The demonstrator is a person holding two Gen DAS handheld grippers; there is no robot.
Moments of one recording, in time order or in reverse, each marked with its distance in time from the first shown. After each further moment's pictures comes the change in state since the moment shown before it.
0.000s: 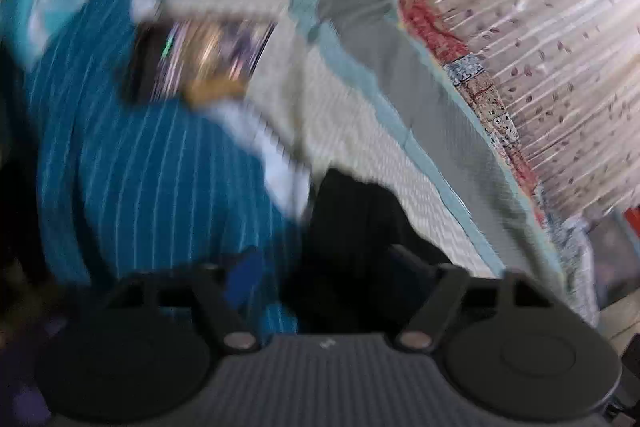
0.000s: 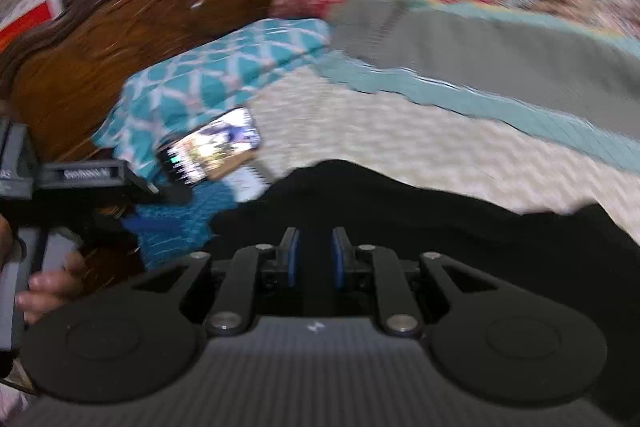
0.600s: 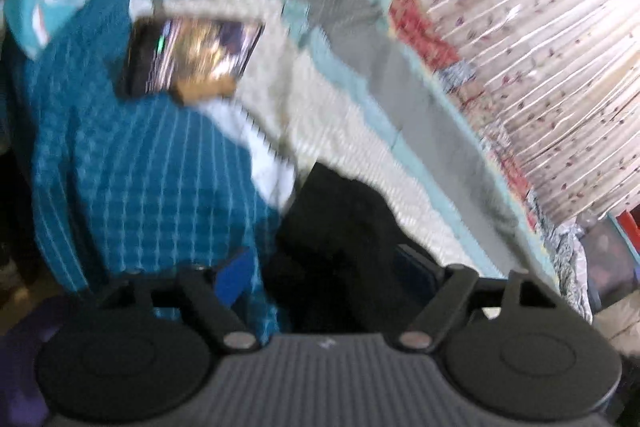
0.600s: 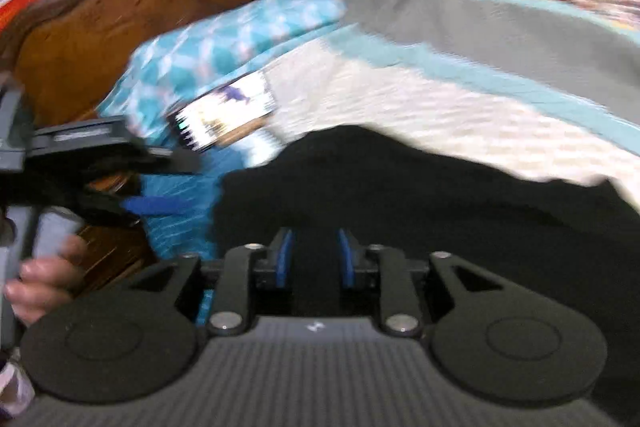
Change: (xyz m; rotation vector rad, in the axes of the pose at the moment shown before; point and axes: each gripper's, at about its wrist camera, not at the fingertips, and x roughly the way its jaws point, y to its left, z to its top) left arm -0.005 -0.016 0.000 0.052 -0.068 -0.017; right arm -0.001 -0.002 -0.023 0.034 0.029 -0.058
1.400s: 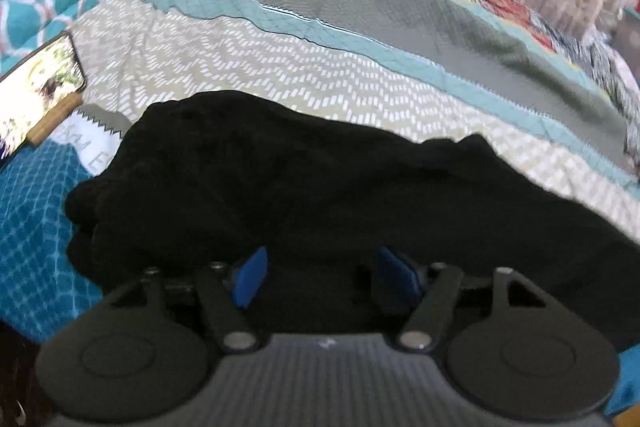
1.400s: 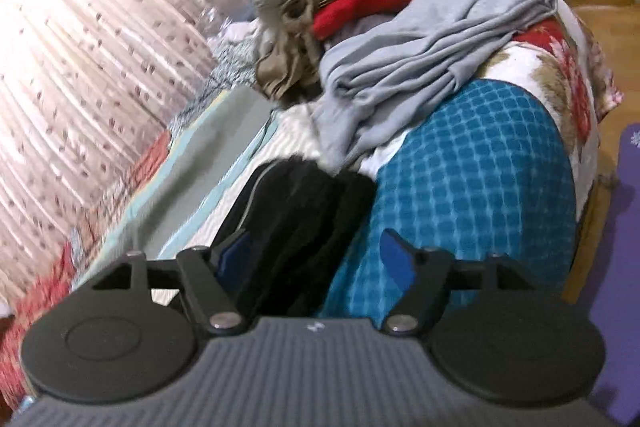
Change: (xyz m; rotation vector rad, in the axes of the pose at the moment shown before) left arm 0.092 -0.141 -0.074 0.476 0.237 0.198; right arm -0.340 -0.256 -0.256 1.067 -0.716 -0.841
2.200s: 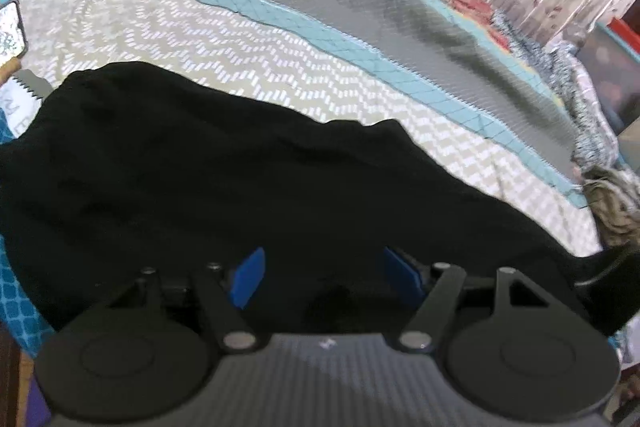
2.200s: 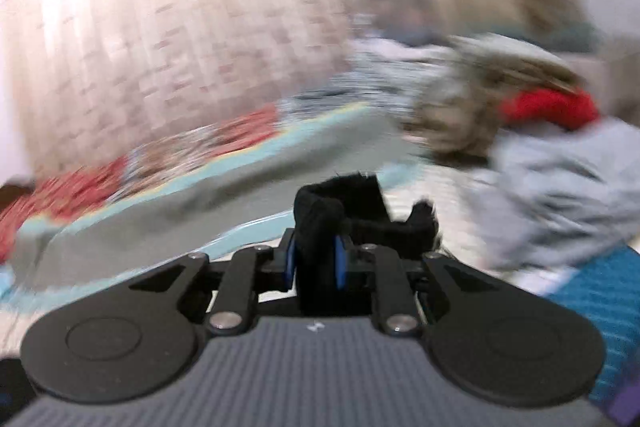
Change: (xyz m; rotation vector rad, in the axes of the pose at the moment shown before) left arm 0.003 -0.048 -0.001 -0.056 0.065 -0.179; right arm -0.009 0.138 -0.014 -0.538 -0.028 0.252
